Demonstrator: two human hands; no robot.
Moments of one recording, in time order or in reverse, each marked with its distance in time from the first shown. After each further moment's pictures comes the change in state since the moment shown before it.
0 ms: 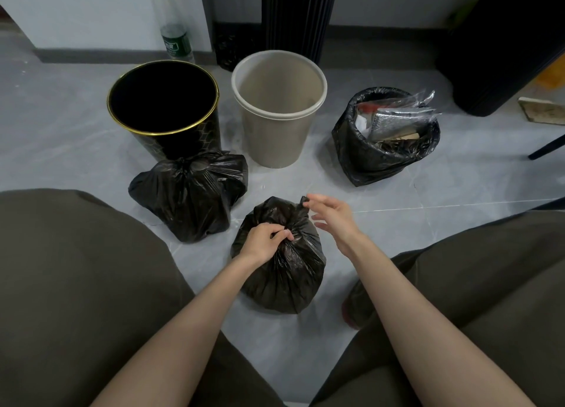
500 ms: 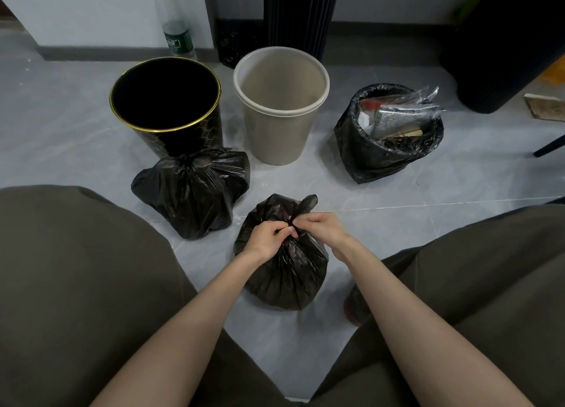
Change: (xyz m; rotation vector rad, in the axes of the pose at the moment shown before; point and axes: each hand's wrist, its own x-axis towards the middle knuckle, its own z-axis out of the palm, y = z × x) left_hand 0.002 -0.004 0.004 -0.074 -0.027 -0.012; right_hand 0.000 0.024 0.010 -0.215 -0.100 0.045
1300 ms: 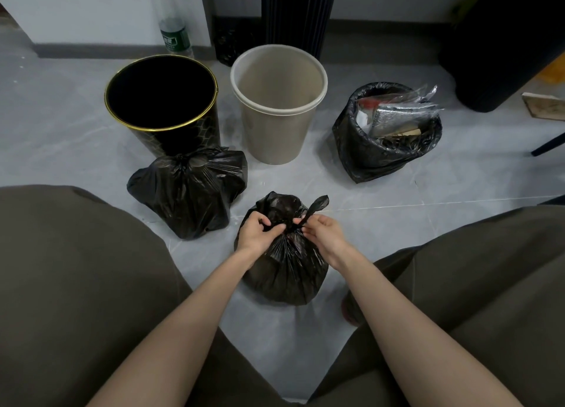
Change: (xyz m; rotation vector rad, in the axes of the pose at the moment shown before) left_hand 0.004 -0.004 -0.001 -0.181 0.269 -0.273; right_hand 0.010 0.022 0.007 0.387 0.061 0.057
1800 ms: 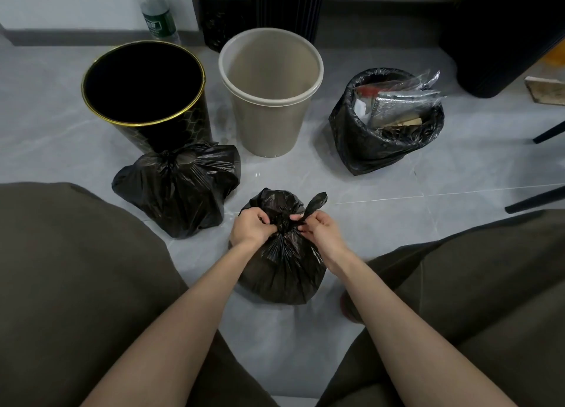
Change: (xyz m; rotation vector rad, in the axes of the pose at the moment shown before) left_hand 0.019 0.015 0.004 0.299 0.039 -0.012; right_hand 0.002 0.004 -0.001 -0.020 0.013 -0.053
